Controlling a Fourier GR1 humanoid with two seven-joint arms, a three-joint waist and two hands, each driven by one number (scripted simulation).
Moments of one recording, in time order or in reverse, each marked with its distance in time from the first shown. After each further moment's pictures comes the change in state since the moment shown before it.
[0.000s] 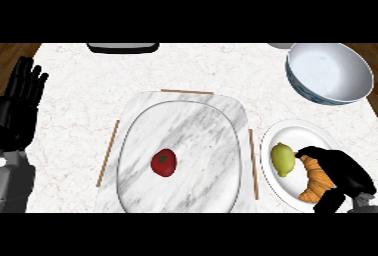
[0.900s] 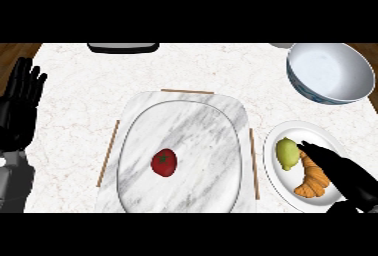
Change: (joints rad) left arm 0.005 0.024 -0.021 0.017 0.024 0.024 -0.022; right arm 0.101 -0.074 0.061 -0.251 -0.129 0.142 0.134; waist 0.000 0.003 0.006
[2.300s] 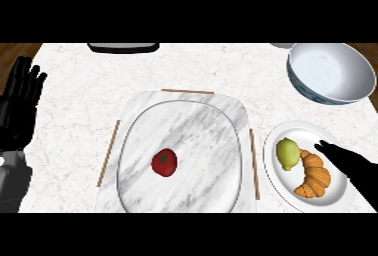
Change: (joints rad) left arm 0.006 0.068 -0.072 0.014 0.080 0.059 -0.024; right arm 0.078 -0.243 0.050 -0.392 -0.349 0.046 0.352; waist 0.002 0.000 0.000
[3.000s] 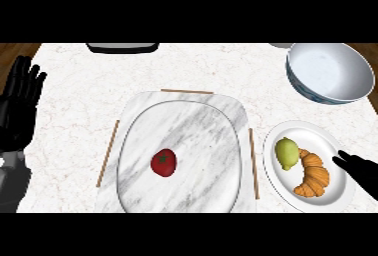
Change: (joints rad) left arm 0.008 0.034 -0.049 -0.024 0.033 0.055 0.006; right arm 0.140 -0.234 -0.071 -0.328 -0.229 -0.068 0.139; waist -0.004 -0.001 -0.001
